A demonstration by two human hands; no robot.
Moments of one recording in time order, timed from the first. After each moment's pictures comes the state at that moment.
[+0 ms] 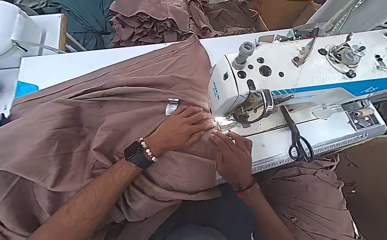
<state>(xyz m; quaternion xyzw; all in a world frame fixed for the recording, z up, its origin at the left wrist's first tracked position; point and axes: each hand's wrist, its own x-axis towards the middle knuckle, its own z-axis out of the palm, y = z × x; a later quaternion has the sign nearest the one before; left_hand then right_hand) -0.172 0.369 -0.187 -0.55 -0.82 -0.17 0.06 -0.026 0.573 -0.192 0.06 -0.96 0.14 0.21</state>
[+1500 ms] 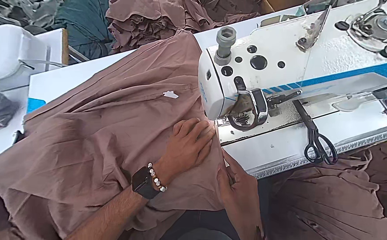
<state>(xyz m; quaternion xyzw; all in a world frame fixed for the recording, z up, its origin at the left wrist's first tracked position) -0.113 0.392 -0.193 -0.42 -0.89 -0.13 0.13 0.023 0.540 -0.159 -0.18 -0.86 0.48 0.08</state>
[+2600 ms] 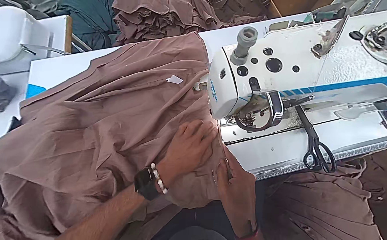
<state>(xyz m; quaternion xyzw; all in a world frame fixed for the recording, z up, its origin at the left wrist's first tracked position) -0.098 0.398 -0.190 -0.39 -0.90 -0.13 0.13 0.014 0.538 -0.165 -0.16 -0.90 0.40 0.11</state>
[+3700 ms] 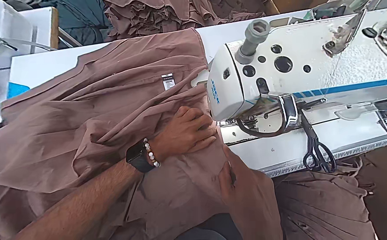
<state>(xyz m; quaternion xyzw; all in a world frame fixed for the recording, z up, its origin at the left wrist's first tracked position) -0.166 0.385 -0.184 -0.55 -0.80 -0.17 0.15 -0.003 0.551 -0.113 -0.09 -0.97 0.21 0.07</state>
